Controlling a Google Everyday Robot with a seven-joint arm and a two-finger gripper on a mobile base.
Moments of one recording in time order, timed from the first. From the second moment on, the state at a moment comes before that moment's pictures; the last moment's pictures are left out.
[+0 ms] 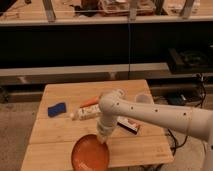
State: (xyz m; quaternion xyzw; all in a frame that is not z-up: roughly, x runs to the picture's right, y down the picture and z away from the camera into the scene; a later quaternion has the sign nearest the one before) arm -0.019 0.251 0.735 -0.09 -0.46 -0.79 0.40
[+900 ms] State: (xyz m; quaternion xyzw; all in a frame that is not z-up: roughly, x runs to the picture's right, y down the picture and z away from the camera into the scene) arm 0.007 0.187 0.793 -0.10 -0.45 -0.67 0.58
